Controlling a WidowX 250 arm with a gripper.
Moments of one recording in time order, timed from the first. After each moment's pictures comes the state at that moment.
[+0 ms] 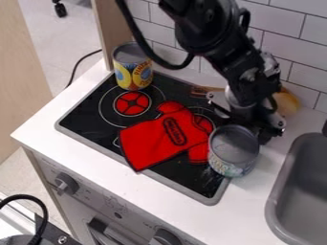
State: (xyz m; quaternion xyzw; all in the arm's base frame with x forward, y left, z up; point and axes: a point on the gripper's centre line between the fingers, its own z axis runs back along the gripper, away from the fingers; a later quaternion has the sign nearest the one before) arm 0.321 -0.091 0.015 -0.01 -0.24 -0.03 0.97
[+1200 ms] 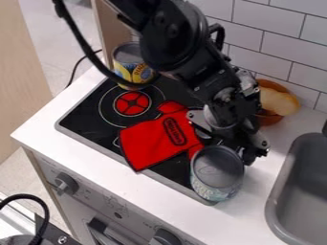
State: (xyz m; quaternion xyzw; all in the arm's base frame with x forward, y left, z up) arm 0.280 -0.085 0.016 -0.02 -0.22 -0.02 0.98
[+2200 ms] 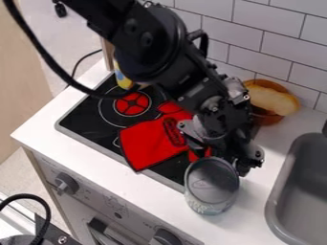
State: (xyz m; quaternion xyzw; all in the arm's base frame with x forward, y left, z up) arm 0.258 -0.085 0.021 -0.03 -0.21 -0.01 0.98
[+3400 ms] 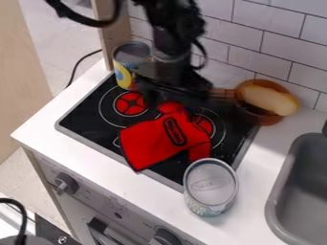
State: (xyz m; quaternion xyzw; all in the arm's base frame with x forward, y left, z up) arm 0.282 0.015 0.055 0.03 -0.12 0.09 0.99
